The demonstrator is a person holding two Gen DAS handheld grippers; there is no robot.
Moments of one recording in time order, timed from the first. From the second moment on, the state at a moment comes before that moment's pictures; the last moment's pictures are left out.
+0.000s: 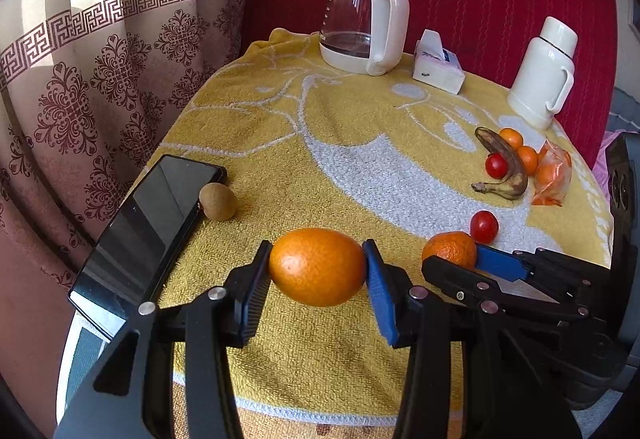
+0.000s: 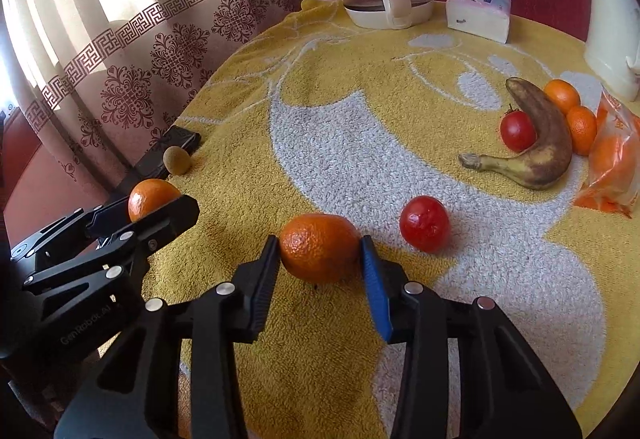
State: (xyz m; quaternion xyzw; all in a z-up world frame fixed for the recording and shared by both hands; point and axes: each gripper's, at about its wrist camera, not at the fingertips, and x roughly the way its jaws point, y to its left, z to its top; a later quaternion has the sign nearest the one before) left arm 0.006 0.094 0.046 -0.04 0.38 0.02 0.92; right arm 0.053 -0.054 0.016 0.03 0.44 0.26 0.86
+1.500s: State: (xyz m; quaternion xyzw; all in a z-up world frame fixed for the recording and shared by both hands) left arm 0.001 -0.076 0.080 0.04 0.36 -0.10 0.93; right arm -0.087 -0.405 0.062 0.17 0.32 -0.10 0.93
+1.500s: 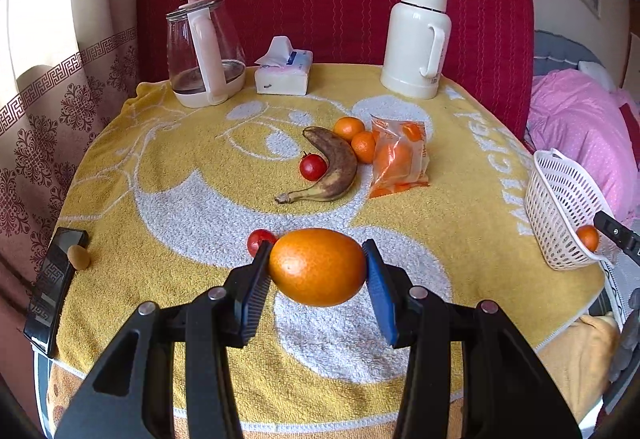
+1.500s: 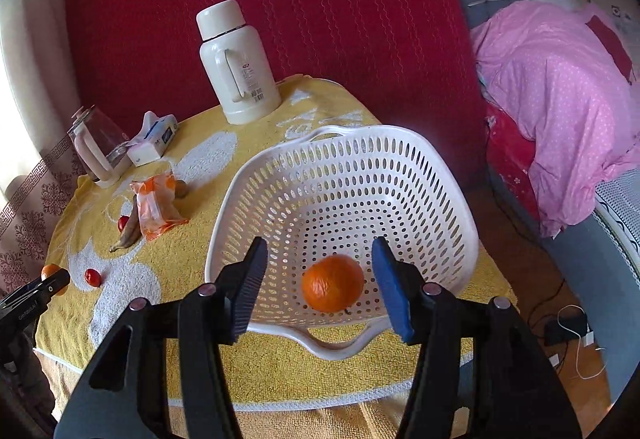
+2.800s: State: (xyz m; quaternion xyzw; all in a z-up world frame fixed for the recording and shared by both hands) left arm 0.008 -0.285 0.090 0.07 0.34 -0.37 0.86; right arm -0.108 -0.460 0.066 0.21 0.25 -0.18 0.93
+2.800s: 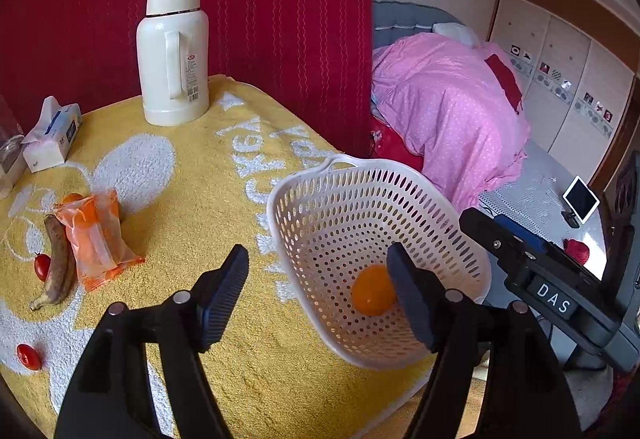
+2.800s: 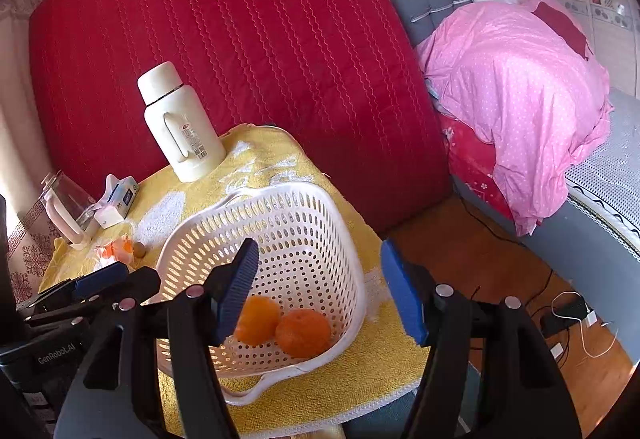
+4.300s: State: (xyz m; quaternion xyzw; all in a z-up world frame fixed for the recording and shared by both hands) left arm 0.023 -0.141 0.075 0.03 0.34 -0.17 0.92; right arm -0.092 -0.340 0.075 0.13 0.26 -0.07 0.95
